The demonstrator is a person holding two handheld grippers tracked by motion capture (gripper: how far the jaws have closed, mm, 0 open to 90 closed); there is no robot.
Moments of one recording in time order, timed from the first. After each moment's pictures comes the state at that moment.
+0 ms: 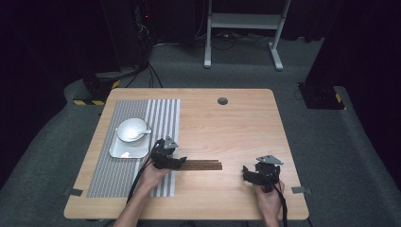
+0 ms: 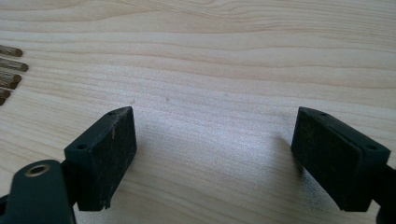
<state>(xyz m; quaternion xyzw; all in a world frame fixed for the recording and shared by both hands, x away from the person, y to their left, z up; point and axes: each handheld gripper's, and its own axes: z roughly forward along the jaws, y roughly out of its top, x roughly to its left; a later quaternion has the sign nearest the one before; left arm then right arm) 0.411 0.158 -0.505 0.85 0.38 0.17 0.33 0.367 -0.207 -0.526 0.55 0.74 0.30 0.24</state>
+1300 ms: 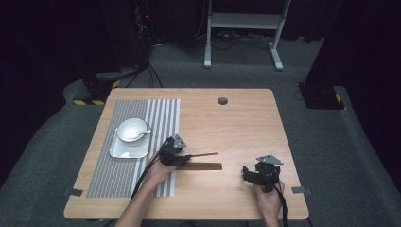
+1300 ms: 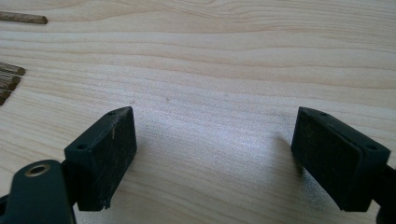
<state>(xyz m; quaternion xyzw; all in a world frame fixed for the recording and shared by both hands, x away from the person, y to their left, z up) 0.426 0.138 -0.513 0.87 0.33 0.17 0.32 0.367 -0.207 -0.526 0.55 0.74 0.30 0.24</state>
